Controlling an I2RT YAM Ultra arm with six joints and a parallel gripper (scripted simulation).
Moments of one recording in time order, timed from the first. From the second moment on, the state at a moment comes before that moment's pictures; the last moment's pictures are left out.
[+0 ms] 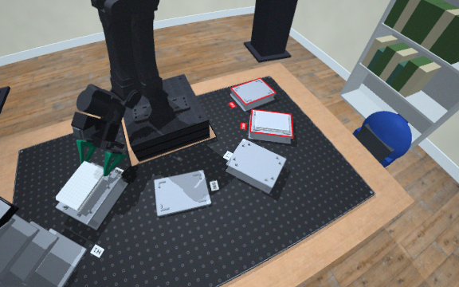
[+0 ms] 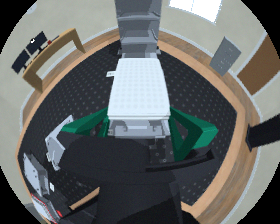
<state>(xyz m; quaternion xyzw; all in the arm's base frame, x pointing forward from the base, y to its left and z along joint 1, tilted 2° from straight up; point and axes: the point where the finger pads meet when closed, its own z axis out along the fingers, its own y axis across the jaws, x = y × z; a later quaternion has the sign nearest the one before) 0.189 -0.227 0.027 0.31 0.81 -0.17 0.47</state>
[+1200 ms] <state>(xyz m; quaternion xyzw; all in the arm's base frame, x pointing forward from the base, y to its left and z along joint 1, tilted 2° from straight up) 0.190 -0.227 0.011 0.31 0.81 -0.17 0.47</state>
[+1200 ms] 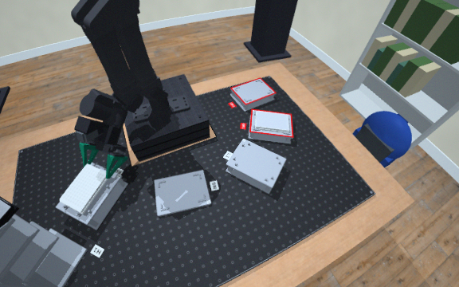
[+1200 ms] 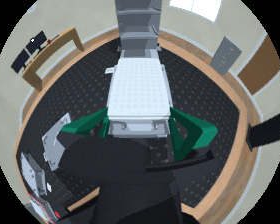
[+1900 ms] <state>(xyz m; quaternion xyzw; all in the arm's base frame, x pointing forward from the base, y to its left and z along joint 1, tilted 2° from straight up) 0.190 -0.228 0.004 0.31 0.81 -0.17 0.48</state>
